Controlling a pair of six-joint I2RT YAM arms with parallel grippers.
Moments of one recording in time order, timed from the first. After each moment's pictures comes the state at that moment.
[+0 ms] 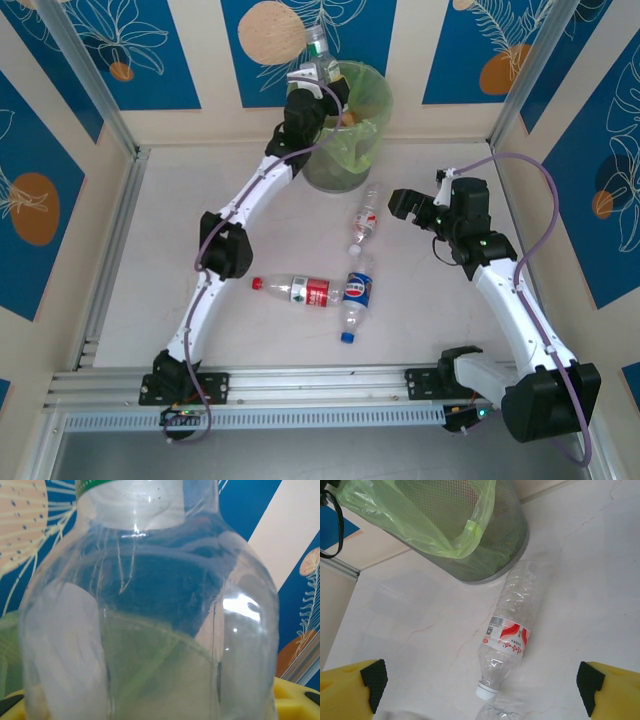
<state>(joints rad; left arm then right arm) -0.53 2.59 2.63 0.09 -0.13 -0.41 0.14 1.05 0.93 -0.41 -0.23 0.48</state>
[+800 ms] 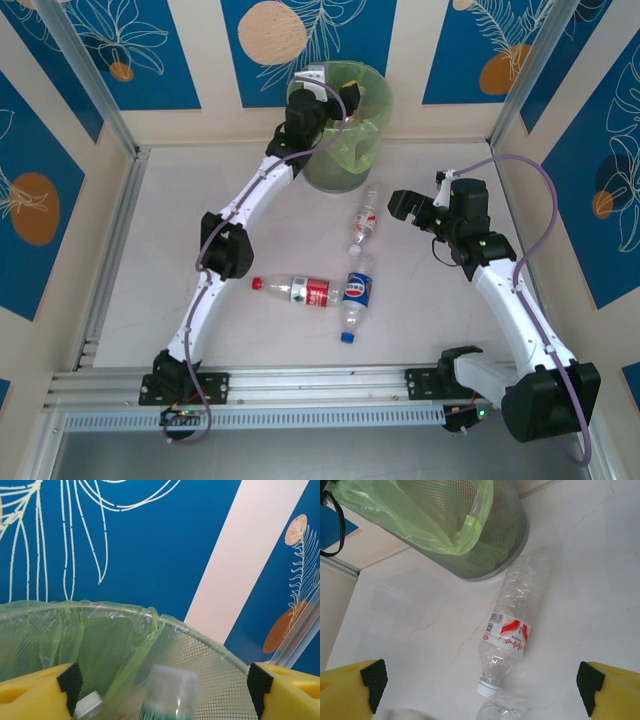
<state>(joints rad) -0.53 2.59 2.65 0.06 -0.04 -0.32 0.14 1.05 0.92 -0.42 -0.23 0.49</state>
